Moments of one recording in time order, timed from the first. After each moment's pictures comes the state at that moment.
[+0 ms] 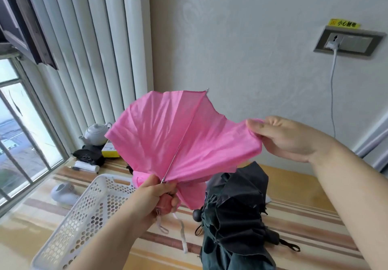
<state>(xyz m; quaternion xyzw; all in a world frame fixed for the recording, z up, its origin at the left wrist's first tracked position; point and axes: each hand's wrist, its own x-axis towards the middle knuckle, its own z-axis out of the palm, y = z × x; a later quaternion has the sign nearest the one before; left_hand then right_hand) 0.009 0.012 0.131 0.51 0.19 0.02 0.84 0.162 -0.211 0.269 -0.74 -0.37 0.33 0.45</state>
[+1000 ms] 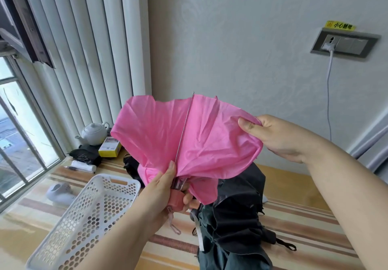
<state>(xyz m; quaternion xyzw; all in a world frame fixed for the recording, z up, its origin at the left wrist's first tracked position) 0.010 -0.016 0.153 0.51 0.15 0.02 0.85 0.153 -0.199 0.269 -0.81 -0.27 0.26 0.45</state>
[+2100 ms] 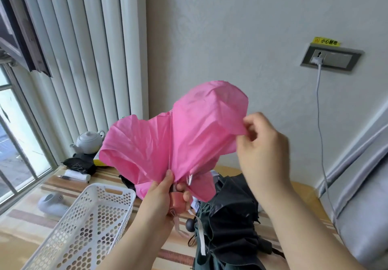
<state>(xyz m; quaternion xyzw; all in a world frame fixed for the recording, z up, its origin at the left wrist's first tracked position) 0.021 -0.031 0.158 0.35 0.21 0.12 0.91 0.103 -0.171 0.248 -0.84 -0.23 -0.34 0.35</state>
